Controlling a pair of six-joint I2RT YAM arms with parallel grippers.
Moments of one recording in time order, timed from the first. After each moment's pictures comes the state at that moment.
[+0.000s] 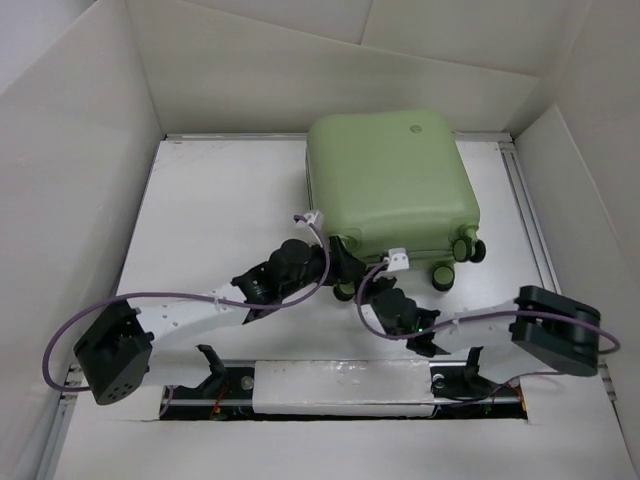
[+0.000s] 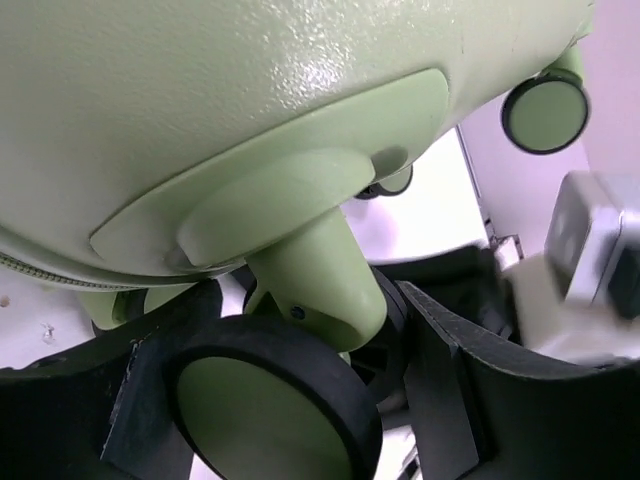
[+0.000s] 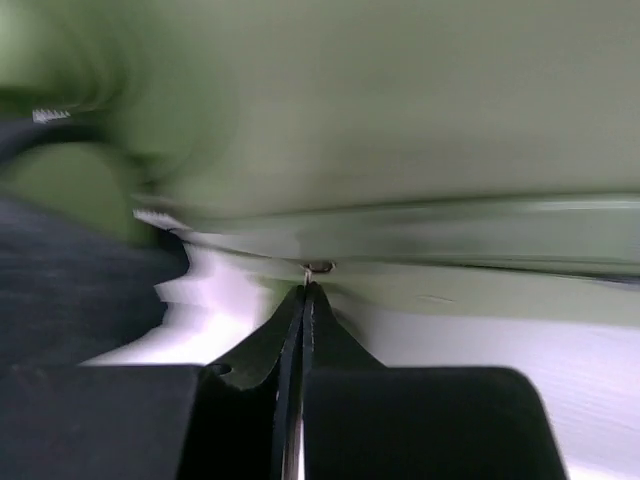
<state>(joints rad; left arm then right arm) -0.95 1.21 0.64 0.23 -0.06 -0.85 1.16 1.33 0.33 0.78 0.78 0.52</state>
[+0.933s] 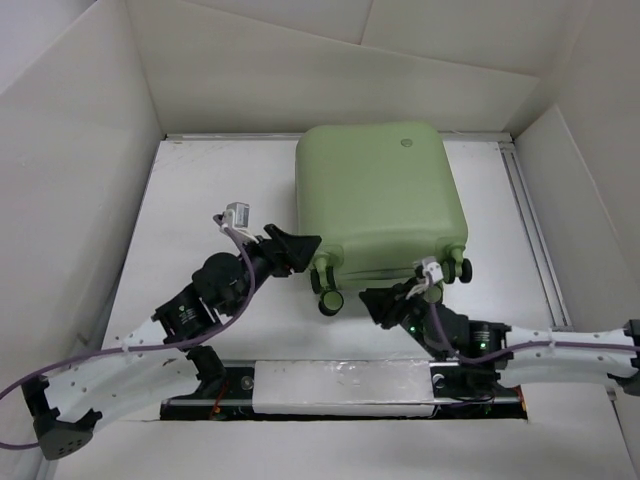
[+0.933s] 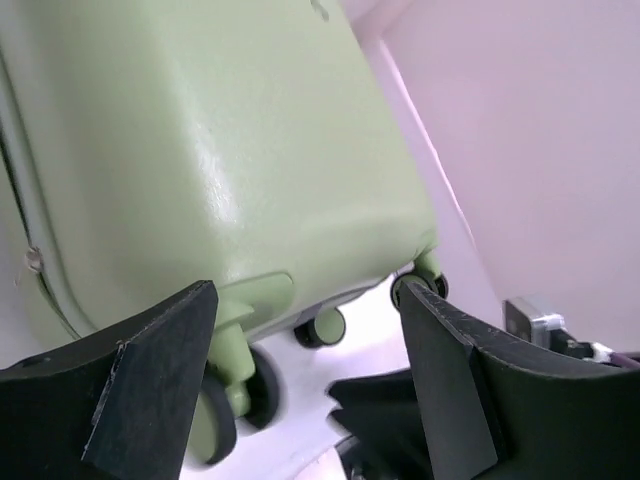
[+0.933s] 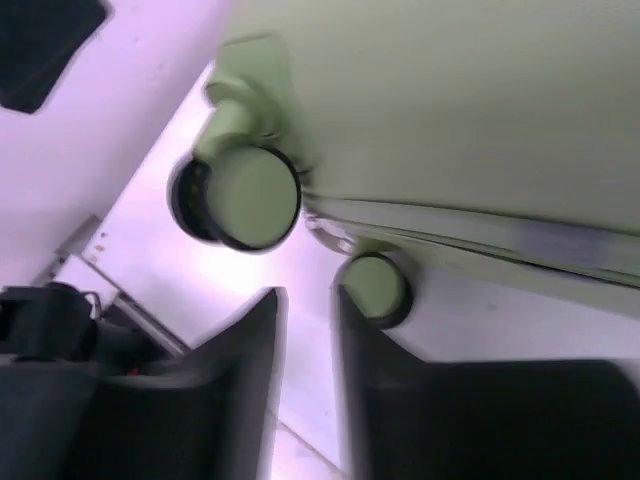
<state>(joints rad) -0.97 0.70 0.70 -0.08 -0.37 -0.82 1.41 0.75 0.41 0.18 0.74 0.64</state>
